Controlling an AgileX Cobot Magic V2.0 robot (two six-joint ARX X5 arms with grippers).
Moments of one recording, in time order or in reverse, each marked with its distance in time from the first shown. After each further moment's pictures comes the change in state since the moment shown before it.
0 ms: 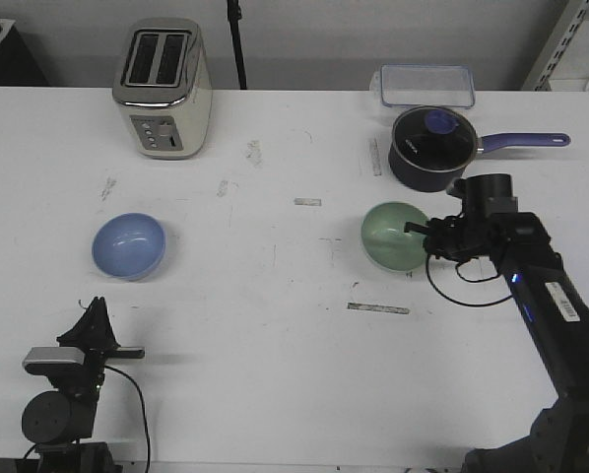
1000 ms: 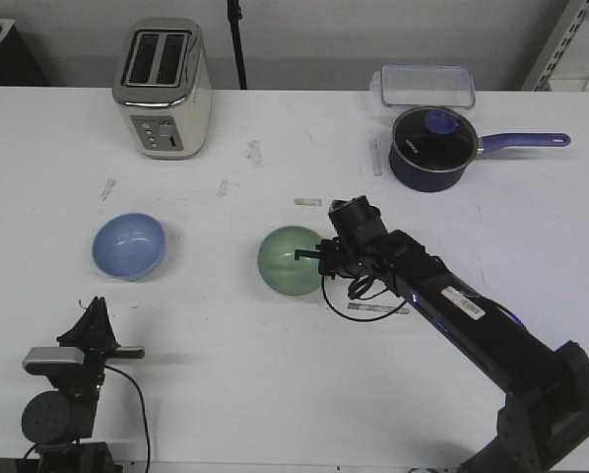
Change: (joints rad) left arm 0.000 0.000 0.000 0.000 0.000 0.000; right arm 0.487 0.117 0.006 0.174 0.144 0.293
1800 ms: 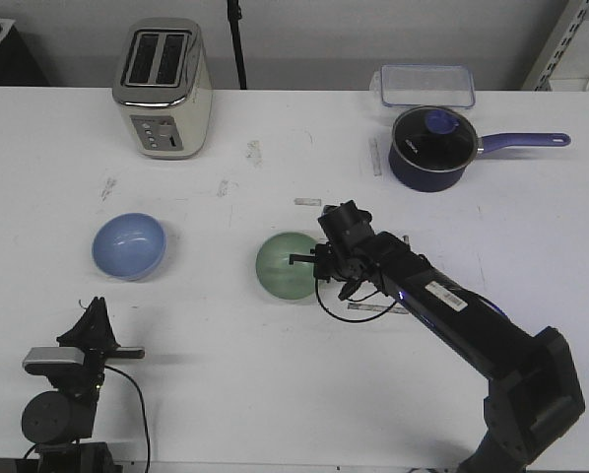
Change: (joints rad) left arm 0.000 0.000 0.000 0.000 0.000 0.000; right arm 0.033 0.061 0.002 0.024 0.034 0.007
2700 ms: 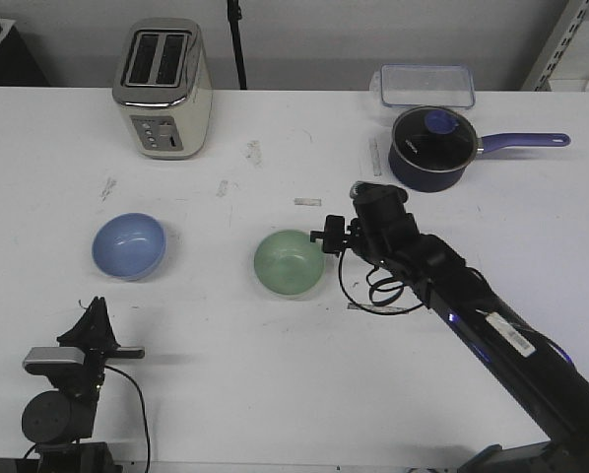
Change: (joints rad) left arm 0.000 0.000 0.000 0.000 0.000 0.000; right arm -0.058 -0.258 0.002 0.034 0.072 -0.098
